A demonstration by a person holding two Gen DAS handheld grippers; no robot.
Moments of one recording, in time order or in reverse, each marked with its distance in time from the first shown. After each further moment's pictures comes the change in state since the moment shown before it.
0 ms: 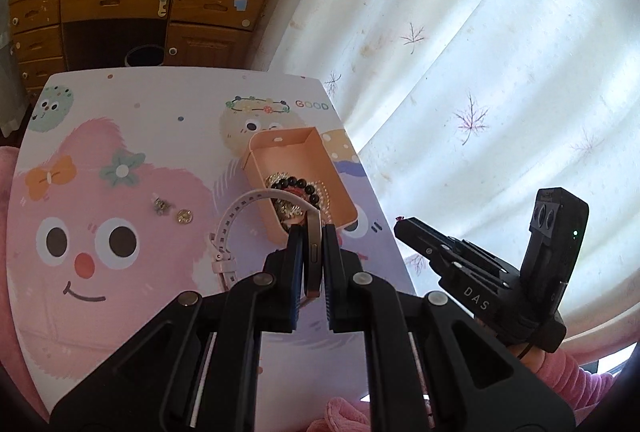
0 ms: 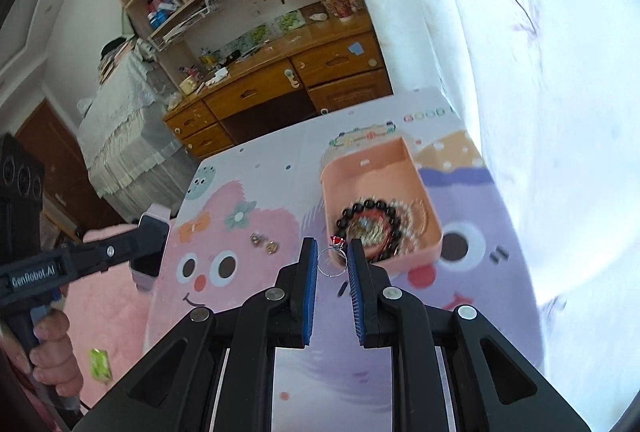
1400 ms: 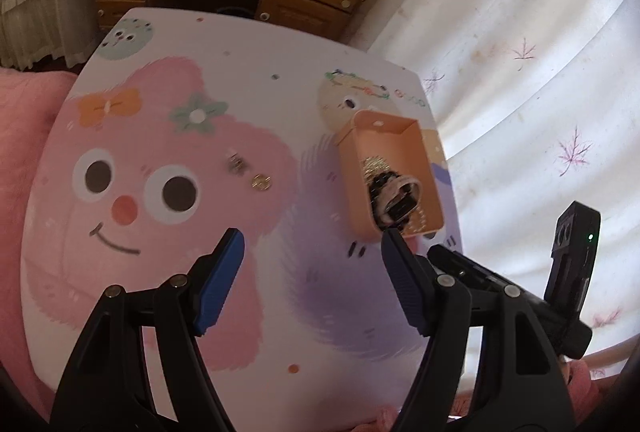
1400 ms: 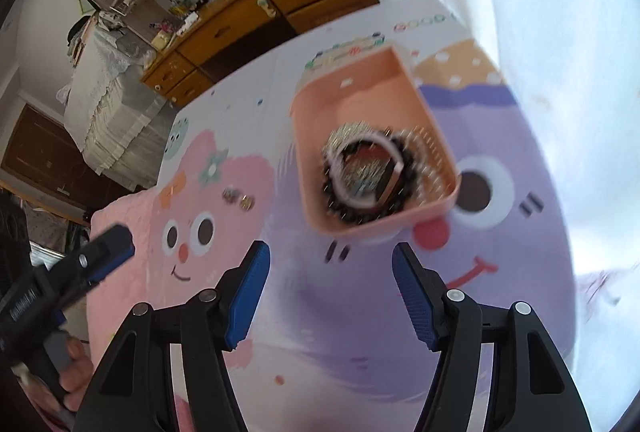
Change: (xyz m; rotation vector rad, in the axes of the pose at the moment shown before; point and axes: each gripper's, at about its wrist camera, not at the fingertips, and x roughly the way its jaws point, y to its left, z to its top) left arm 0.022 0.083 -0.040 -0.248 0.047 0.243; right arm 0.114 -0.009 -0.025 0.175 0.310 0.015
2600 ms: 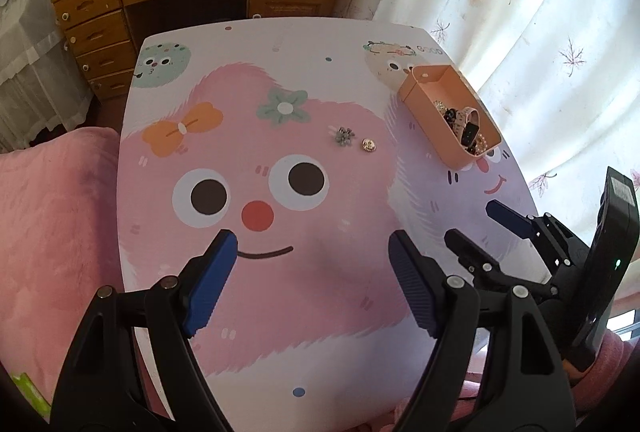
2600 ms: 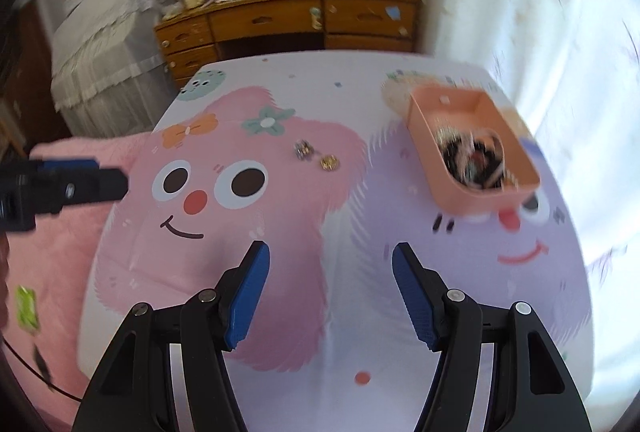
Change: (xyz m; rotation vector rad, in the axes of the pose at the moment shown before) left arm -0.040 0.119 0.000 0.327 0.039 0.026; right arm 0.038 0.188 -0.129 -0.412 -0.238 -0.281
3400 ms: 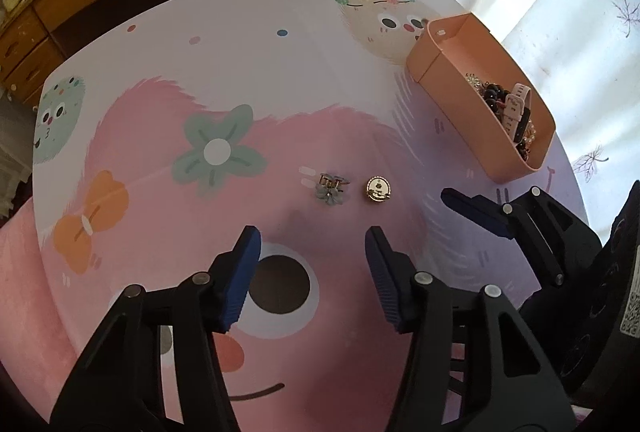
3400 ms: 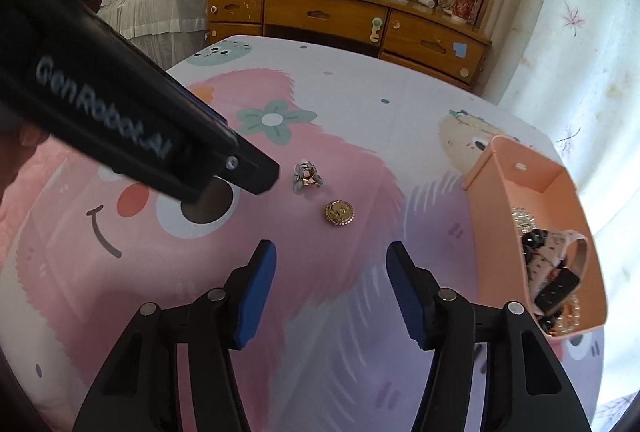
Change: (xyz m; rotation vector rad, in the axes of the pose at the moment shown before) left arm 0.172 -0.034 0.084 0.209 0.177 -0.013; right arm 0.159 -0.012 0.031 -0.223 -0.032 0.044
